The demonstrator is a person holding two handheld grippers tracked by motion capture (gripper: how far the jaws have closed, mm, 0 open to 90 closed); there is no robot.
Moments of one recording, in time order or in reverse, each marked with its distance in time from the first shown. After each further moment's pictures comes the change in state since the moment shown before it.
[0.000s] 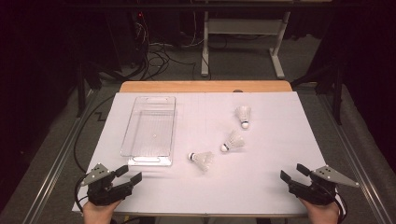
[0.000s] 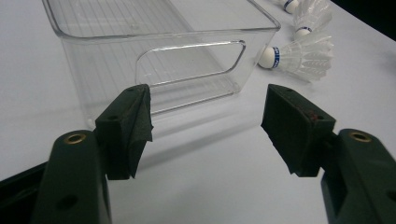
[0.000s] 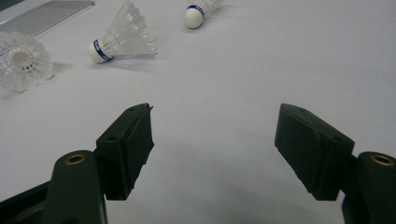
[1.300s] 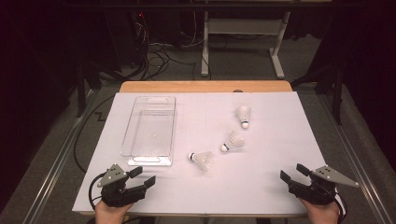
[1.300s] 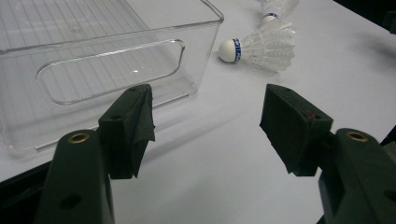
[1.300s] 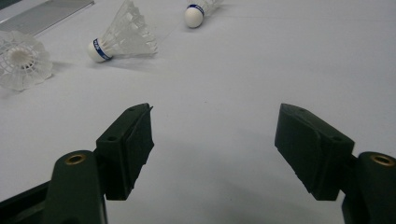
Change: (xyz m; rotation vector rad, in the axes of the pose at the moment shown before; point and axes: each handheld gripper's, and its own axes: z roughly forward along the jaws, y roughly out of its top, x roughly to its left) left arm -0.031 0.006 0.018 0.039 -0.065 0.082; right arm 0.000 0.000 0.000 0.002 -0.001 -0.001
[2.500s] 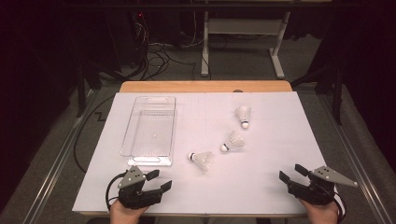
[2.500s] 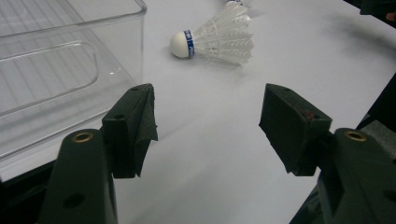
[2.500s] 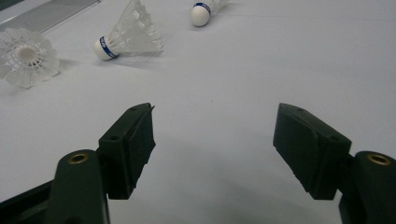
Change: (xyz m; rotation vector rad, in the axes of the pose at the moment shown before) left arm -0.032 0.007 0.026 0.051 -0.070 0.062; right arm 0.001 0.000 0.001 0.005 0.019 -0.009
